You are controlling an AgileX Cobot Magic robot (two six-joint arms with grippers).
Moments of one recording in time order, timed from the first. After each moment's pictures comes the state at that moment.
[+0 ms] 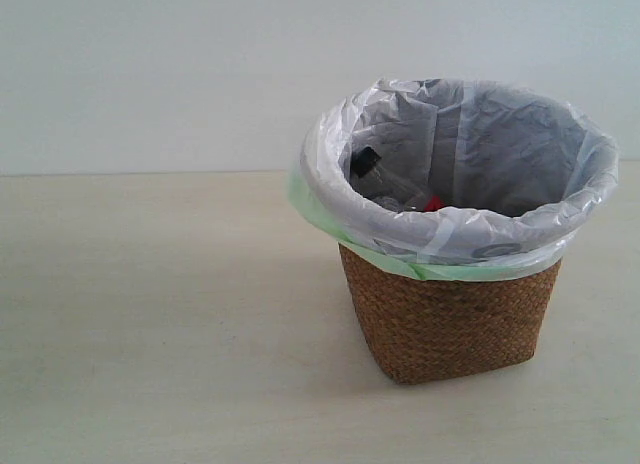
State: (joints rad) left arm -0.36 0.42 -0.30 -0.54 0.11 0.32; right arm 0.15 0.01 0.00 -0.02 0.33 0.03
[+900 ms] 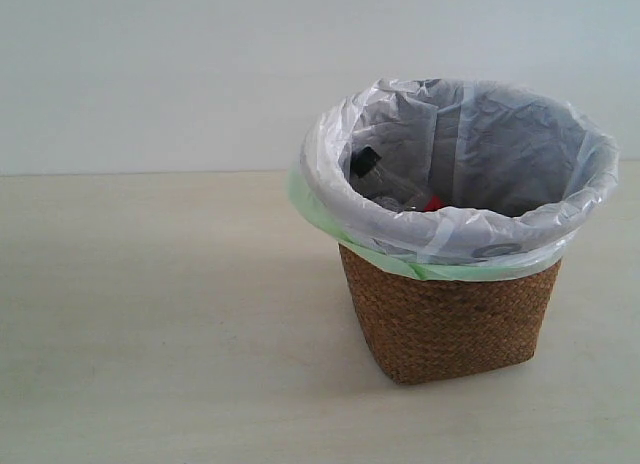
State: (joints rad) left arm -0.21 0.20 -0.24 -0.55 0.11 0.32; right arm 0.15 0.01 0.00 -0.02 0.33 0.03
